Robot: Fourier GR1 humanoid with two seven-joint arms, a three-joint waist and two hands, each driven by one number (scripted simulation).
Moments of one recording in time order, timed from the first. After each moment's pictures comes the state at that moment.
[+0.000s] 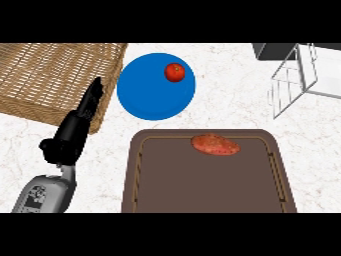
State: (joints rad) left arm -0.20 0.15 -0.12 -1.53 -0.05 0.07 -0.01; right arm -0.80 -0.65 -0.56 -1.12 0.92 -0.38 0.42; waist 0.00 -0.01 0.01
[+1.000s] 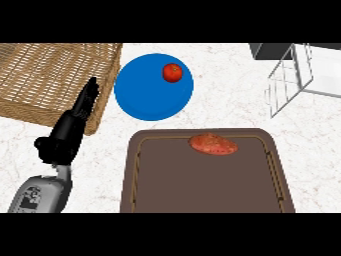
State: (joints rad) left arm -0.20 0.16 -0.09 -1.54 -0.06 0.05 0.01; right arm -0.89 -0.72 -0.72 -1.31 0.63 -0.33 0.52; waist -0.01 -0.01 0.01
